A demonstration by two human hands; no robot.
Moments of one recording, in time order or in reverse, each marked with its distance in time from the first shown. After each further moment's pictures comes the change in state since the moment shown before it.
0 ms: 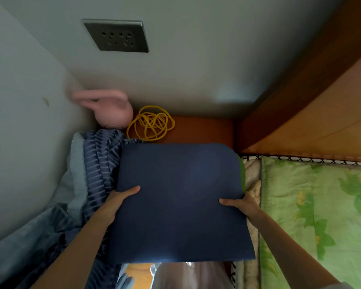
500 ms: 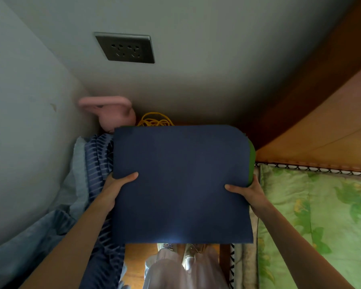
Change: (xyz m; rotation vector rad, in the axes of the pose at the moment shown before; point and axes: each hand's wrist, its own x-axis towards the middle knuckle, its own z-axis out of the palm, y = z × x) left_hand -0.002 0.043 0.004 -0.089 0.032 0.240; right_hand -0.013 -0.058 -0.005 0.102 0.058 -0.189
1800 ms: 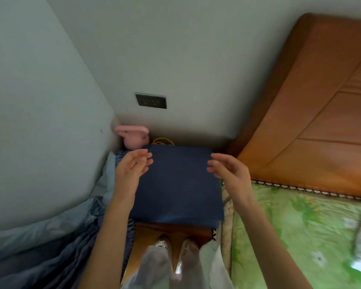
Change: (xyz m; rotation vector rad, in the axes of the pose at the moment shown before) left_hand -0.259 0.116 0.063 -0.102 0.047 0.672; right_hand -0.247 -0.173 0.031 0.030 -0.074 -0.604
